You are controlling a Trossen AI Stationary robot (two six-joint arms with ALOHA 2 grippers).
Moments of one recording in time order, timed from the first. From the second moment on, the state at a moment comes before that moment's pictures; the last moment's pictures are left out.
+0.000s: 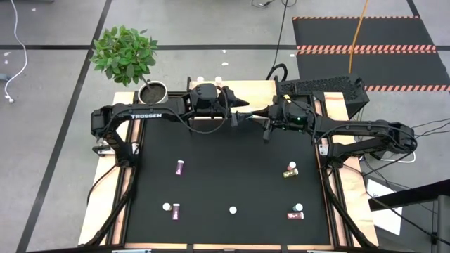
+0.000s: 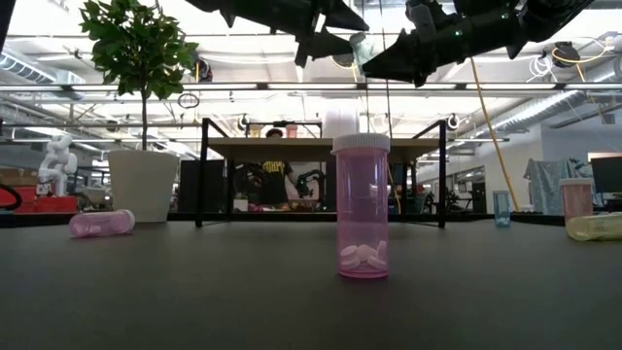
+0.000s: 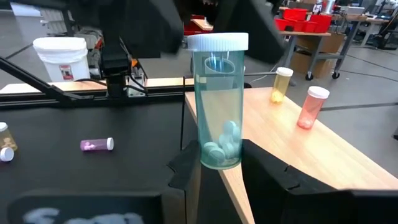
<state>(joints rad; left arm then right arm) 0.26 1.68 1.38 0.08 0.13 -0.10 -0.30 1.12 0.63 0.31 -0.02 -0.07</state>
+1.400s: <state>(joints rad) 0.46 1.67 1.38 0.10 0.22 -0.07 -0.30 1.00 0.63 0.13 0.18 0.15</state>
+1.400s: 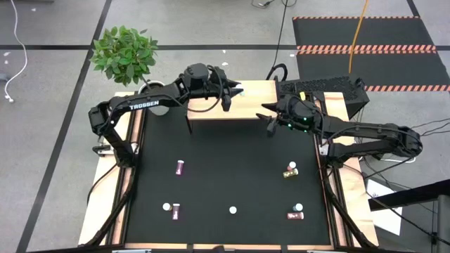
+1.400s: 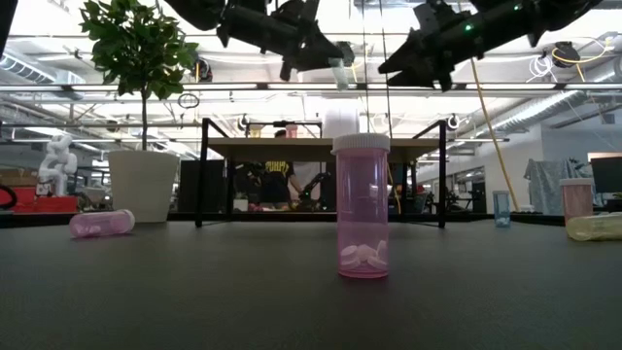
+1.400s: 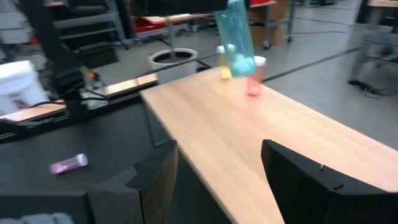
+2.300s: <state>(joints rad) 0.62 1.99 1.79 -0.32 0.29 0.21 -0.30 0.89 0.63 -0.06 0.29 0.20</state>
